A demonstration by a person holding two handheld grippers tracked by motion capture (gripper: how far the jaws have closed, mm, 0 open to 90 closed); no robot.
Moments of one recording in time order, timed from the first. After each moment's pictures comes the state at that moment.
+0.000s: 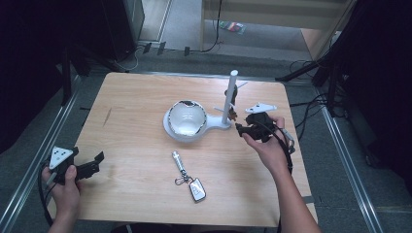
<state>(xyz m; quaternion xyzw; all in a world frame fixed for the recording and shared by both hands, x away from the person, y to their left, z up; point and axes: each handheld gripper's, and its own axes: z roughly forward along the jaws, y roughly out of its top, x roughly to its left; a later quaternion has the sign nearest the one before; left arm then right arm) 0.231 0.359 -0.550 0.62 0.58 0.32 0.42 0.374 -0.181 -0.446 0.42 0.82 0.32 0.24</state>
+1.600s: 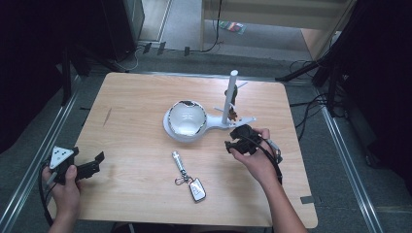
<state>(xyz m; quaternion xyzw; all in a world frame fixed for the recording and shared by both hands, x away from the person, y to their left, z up) 0.231 0.359 -0.550 0.62 0.58 0.32 0.42 0.350 -0.146 -0.475 0.41 0.86 0.25 0.19</state>
